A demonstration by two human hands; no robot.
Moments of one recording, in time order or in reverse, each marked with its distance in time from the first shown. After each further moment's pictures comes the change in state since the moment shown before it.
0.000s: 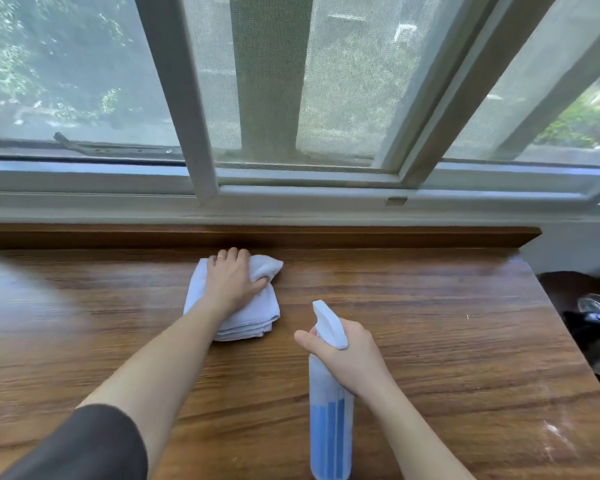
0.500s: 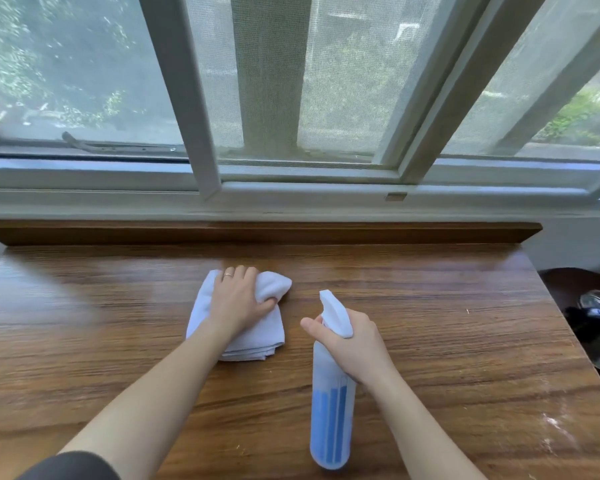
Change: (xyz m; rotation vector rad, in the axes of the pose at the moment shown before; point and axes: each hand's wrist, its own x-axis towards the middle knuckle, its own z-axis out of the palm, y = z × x) left_hand -0.049 0.012 0.001 -0.056 0.010 0.070; right_hand -0.003 0.000 -0.006 0.030 0.039 -0.002
